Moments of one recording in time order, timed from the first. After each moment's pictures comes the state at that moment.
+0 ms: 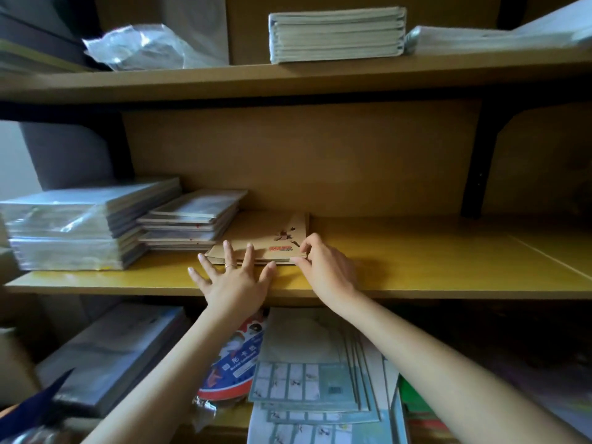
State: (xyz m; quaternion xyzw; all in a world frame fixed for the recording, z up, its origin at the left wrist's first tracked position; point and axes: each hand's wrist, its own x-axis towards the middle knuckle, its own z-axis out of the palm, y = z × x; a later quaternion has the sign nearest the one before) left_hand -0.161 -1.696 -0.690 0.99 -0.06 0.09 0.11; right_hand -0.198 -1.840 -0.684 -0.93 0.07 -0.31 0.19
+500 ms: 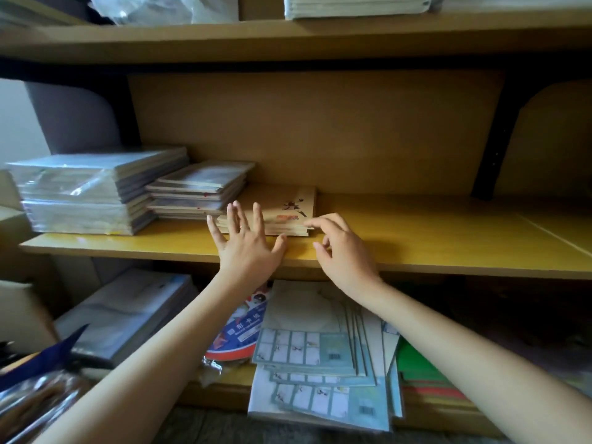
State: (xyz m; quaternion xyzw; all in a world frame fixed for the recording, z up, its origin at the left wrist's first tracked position) left_hand -0.161 -1.699 -0.693 0.97 -0.13 0.20 0.08; right_hand -0.222 -1.852 -0.704 -0.90 -0.08 -0.37 0.23
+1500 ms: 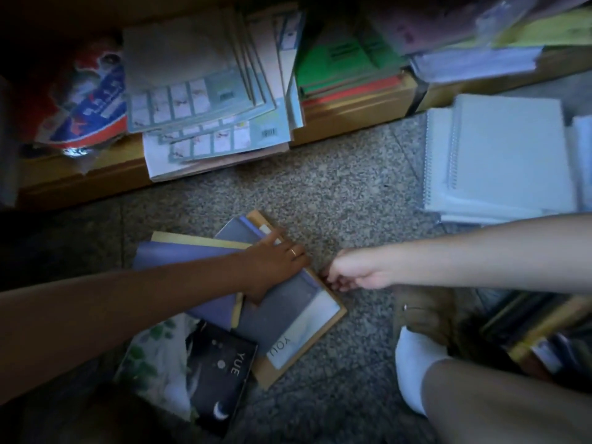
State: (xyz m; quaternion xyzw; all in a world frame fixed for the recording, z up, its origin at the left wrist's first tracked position) left_hand -0.381 -1.716 -0.967 0.59 -0.73 -0.19 -0.28; right_hand -0.501 -1.847 -0.991 -0.59 0.41 0.38 0.58
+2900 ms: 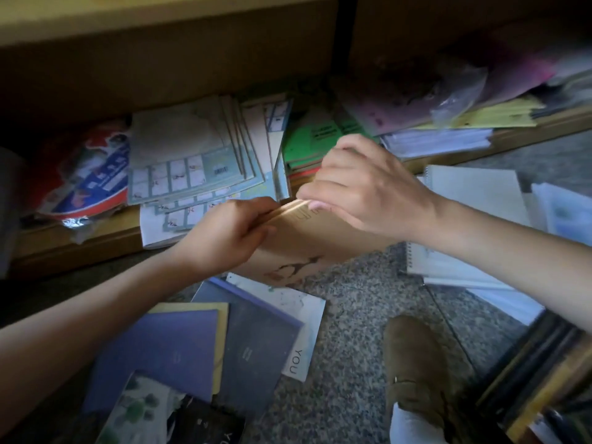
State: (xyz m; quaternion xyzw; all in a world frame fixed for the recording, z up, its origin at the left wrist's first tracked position) left_hand -0.319 -1.748 -0.848 0.77 -0.58 -0.09 0.26; right_hand -0.448 -1.938 -0.812 -0.93 -0.19 -0.30 -0.07
